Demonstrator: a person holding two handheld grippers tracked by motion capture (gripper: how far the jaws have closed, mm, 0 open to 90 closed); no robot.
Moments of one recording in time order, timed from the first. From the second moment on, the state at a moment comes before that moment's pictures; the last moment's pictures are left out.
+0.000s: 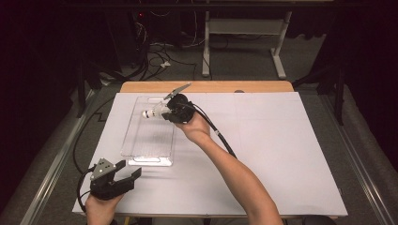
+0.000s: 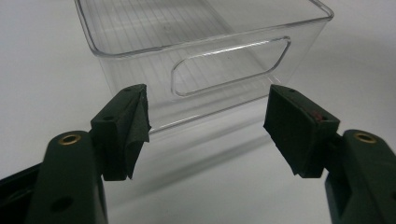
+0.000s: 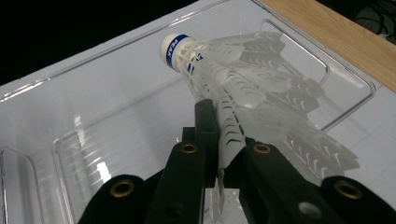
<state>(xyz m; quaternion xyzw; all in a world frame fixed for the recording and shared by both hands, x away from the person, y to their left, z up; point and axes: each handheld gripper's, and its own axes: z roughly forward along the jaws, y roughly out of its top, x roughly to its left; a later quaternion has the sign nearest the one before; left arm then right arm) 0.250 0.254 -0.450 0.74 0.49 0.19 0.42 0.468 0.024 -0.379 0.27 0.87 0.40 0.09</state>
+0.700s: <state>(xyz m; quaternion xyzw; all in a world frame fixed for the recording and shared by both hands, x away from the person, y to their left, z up) 0.251 0.254 -0.450 0.74 0.48 0.19 0.42 0.474 0.055 -0.397 0.25 0.89 0.36 0.08</state>
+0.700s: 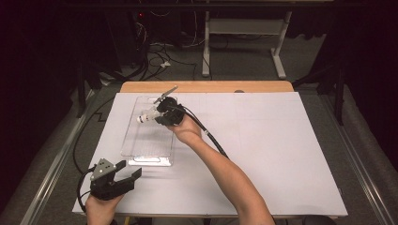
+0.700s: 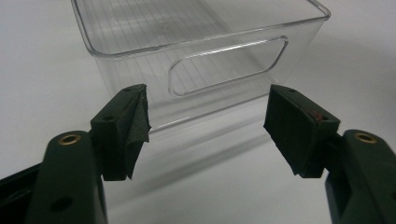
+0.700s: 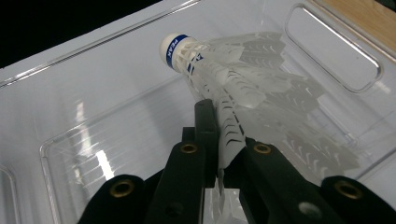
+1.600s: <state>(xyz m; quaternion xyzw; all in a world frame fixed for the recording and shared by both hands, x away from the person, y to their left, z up) 0.247 0.252 -0.449 0.74 0.48 0.19 0.43 0.486 0.064 -0.412 0.27 0.90 0.32 0.08</state>
